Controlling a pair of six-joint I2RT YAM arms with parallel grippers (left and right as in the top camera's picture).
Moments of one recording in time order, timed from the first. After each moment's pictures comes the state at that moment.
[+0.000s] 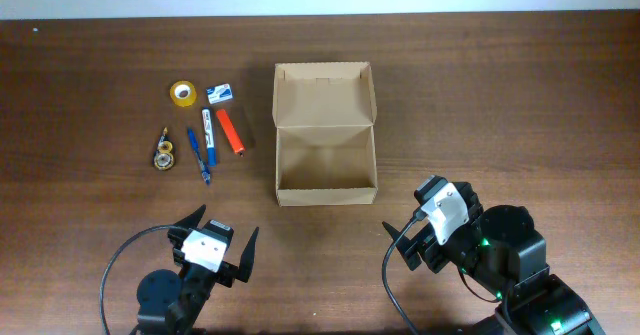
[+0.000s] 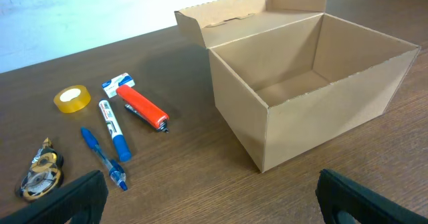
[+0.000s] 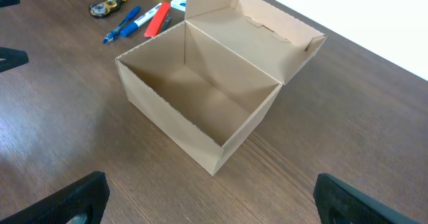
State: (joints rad) left arm -0.10 0.01 0.13 -0.41 0.25 0.18; right arm 0.44 0.61 0.68 -0.62 -0.18 -0.22
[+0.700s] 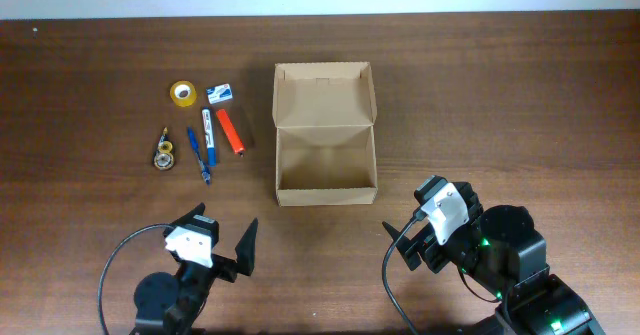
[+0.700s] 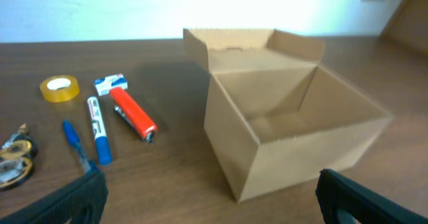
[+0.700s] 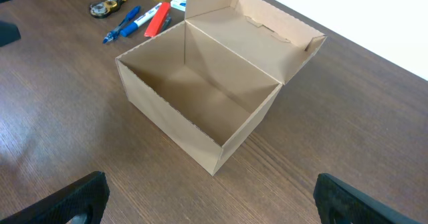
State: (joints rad) left arm -0.10 0.01 0.13 -0.33 0.24 -0.09; right arm 0.44 0.61 0.68 -0.62 -0.18 -0.22
